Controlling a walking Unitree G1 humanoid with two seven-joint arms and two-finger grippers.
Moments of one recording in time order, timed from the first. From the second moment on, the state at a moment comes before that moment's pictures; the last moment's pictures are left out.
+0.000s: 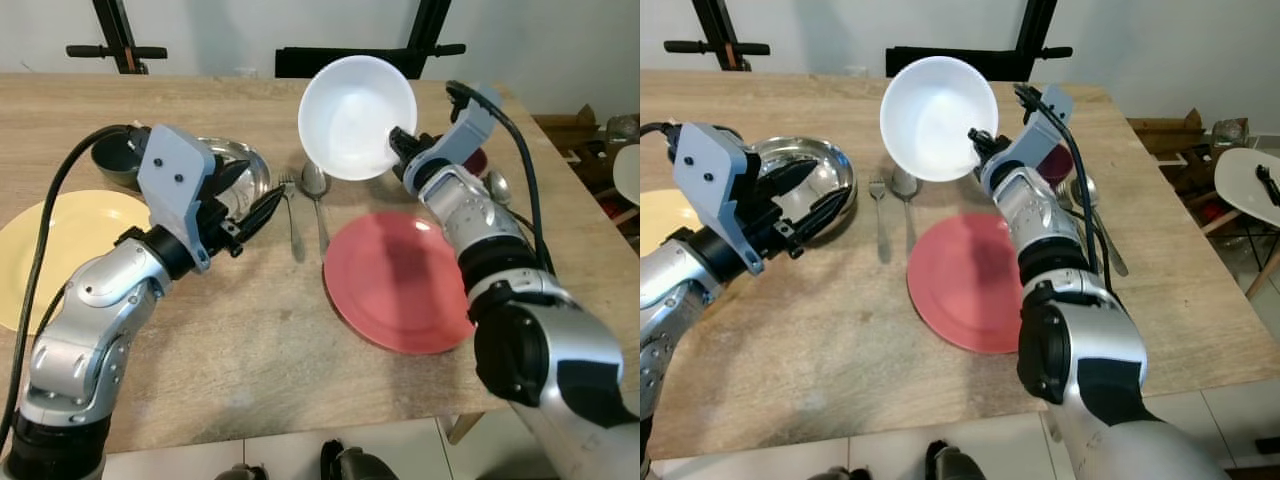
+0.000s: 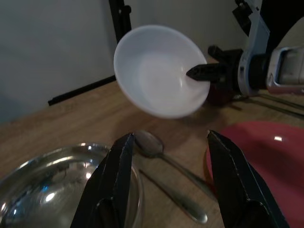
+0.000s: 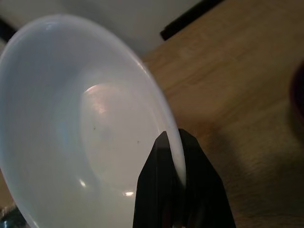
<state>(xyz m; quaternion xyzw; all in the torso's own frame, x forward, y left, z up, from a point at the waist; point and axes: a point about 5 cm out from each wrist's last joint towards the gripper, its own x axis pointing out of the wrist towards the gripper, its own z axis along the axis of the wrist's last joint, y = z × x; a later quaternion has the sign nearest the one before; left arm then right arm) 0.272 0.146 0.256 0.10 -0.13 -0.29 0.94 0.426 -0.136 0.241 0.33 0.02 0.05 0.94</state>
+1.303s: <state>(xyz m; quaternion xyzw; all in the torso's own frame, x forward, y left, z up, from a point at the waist) 0.247 0.143 0.248 0.09 -0.08 -0.28 0.95 0.429 -0.154 0.253 0.35 0.04 -0.08 0.93</state>
